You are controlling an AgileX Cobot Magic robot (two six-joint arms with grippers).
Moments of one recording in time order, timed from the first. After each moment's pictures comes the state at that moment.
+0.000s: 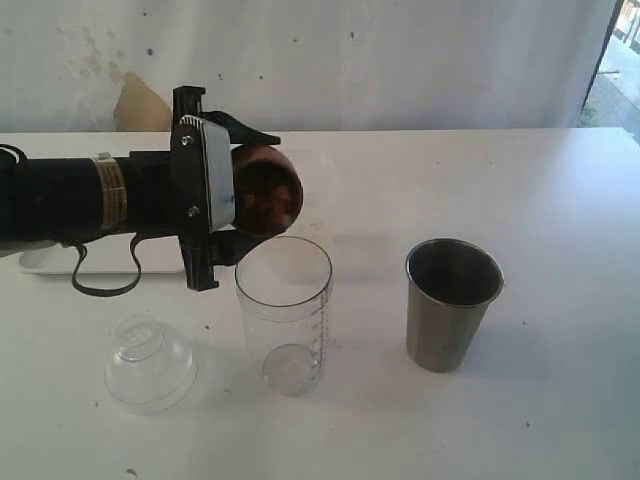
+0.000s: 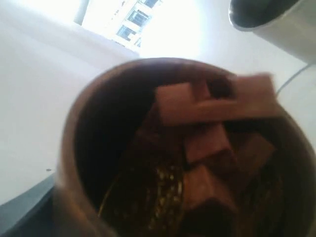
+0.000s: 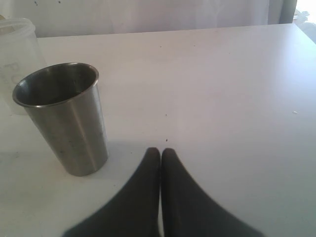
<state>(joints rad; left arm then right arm) -0.44 1.63 -0.84 1.04 -0.59 0.28 0.02 0.00 -0.01 0.01 0.35 0.11</state>
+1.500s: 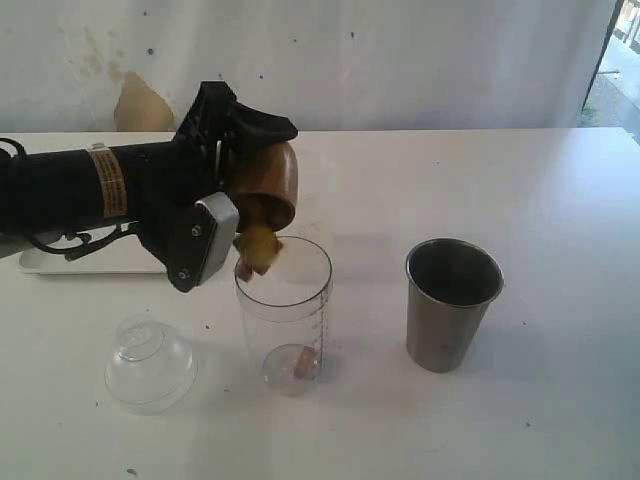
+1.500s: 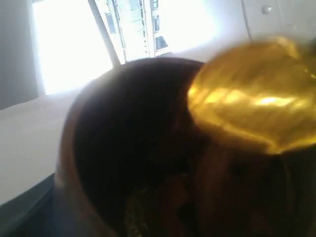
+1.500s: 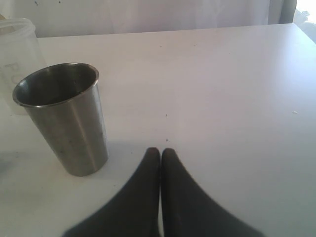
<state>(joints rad) -0.44 1.63 -0.84 0.91 -0.64 1.15 0.02 0.00 -0.01 0.01 0.35 0.11</state>
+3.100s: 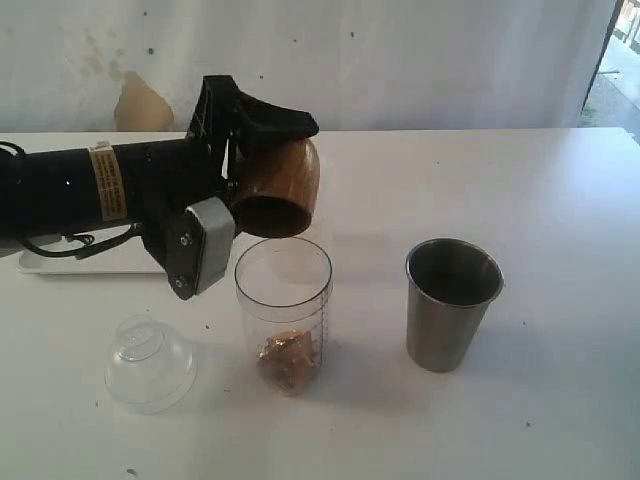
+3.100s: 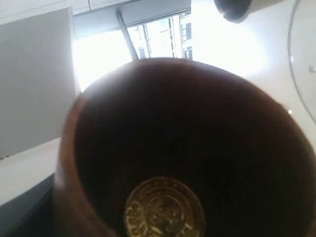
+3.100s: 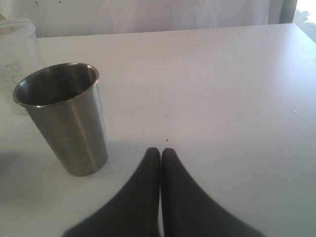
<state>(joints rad) -0.44 1.63 -0.84 1.00 -0.80 1.12 0.02 0.00 -0.01 0.01 0.35 0.11</state>
